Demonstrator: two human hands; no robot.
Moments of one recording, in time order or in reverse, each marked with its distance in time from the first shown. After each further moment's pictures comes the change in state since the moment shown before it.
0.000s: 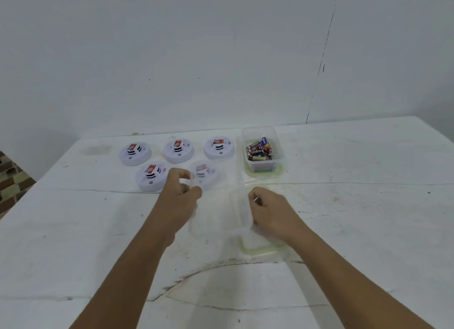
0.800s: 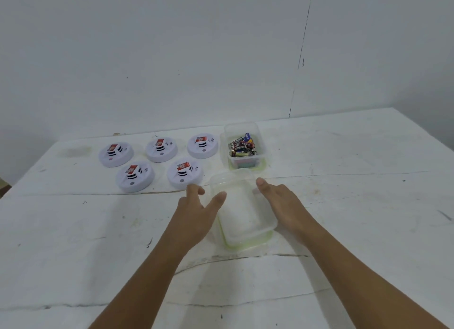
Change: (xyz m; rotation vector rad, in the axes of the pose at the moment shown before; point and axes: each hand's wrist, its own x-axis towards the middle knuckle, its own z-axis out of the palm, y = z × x) left_hand -0.007 -0.022 0.058 0.404 -0.143 -0.032; right_hand 0.004 0.051 -0.036 0.107 0.110 0.092
